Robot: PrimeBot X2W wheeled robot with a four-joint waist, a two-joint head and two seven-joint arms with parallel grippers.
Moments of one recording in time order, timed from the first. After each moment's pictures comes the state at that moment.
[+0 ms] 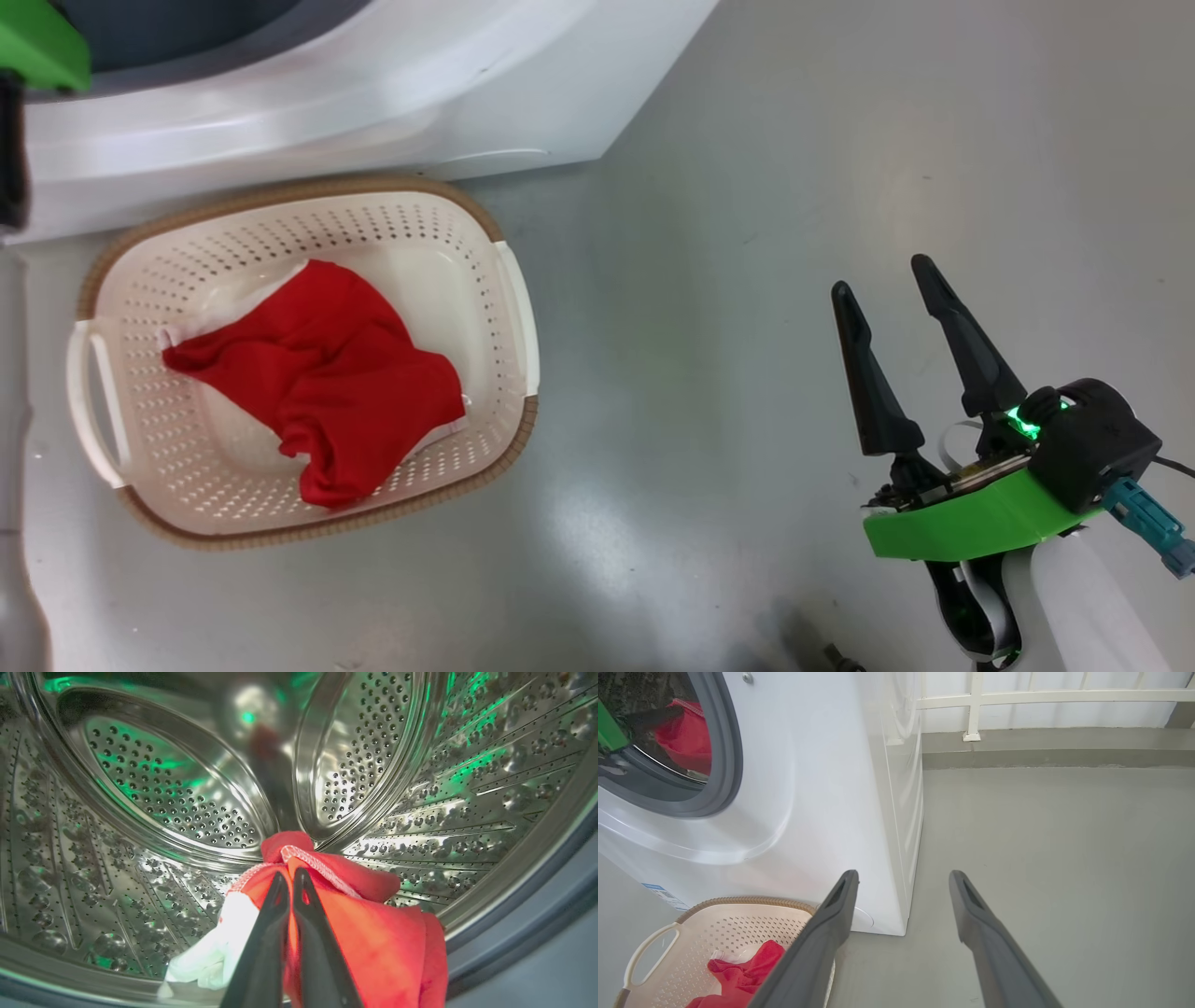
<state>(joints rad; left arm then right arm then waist) -1.23 0.30 -0.10 0.80 -0.25 -0.06 -0.19 -0.21 -0.04 0.11 0.02 0.28 0.12 -0.26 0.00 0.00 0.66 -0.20</state>
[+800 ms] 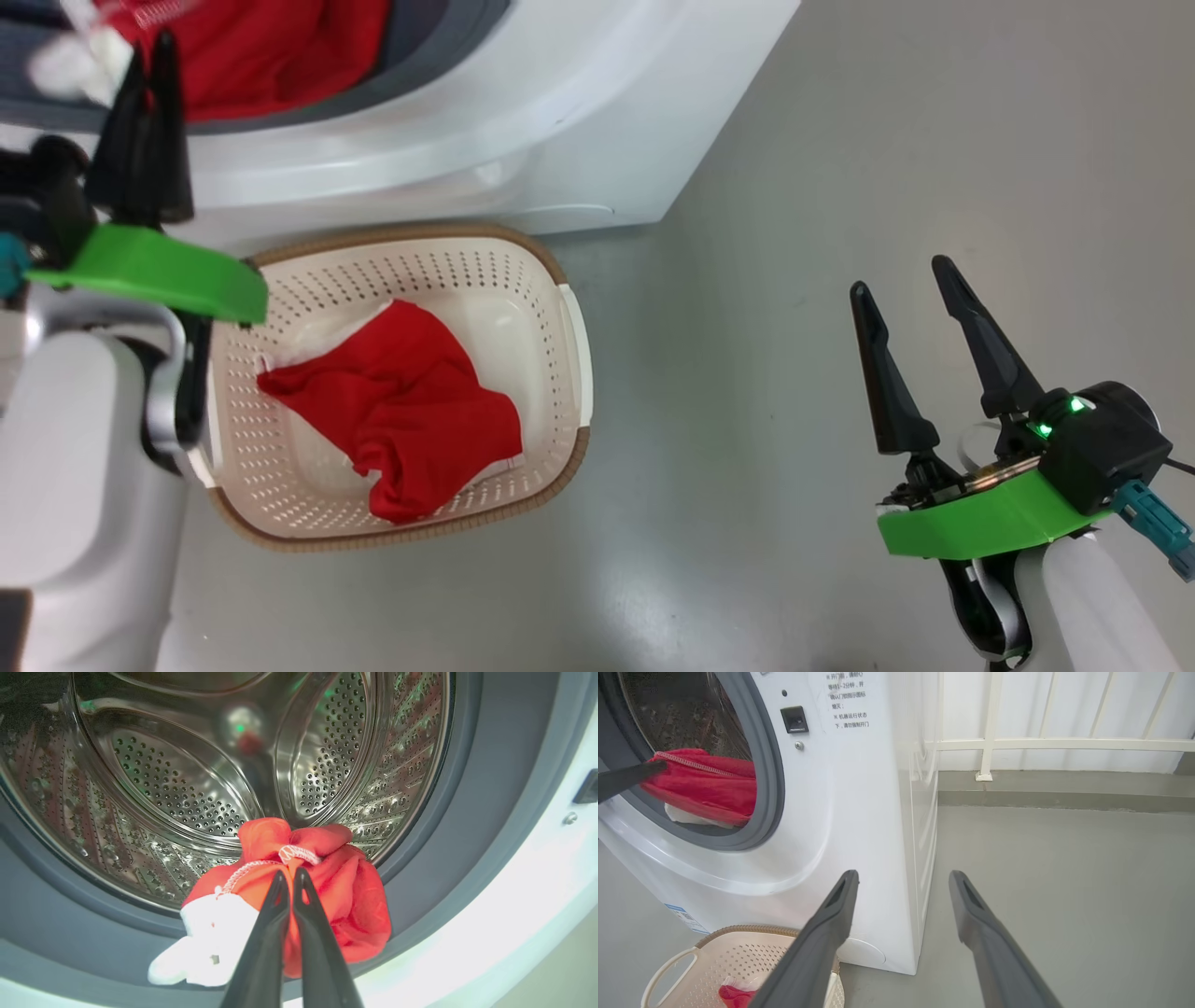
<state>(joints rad) -0.80 0.25 -0.13 0.42 -0.28 0.01 -0.19 -0.21 -0.04 0.08 0.03 0.24 0.12 -0.26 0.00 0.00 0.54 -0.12</state>
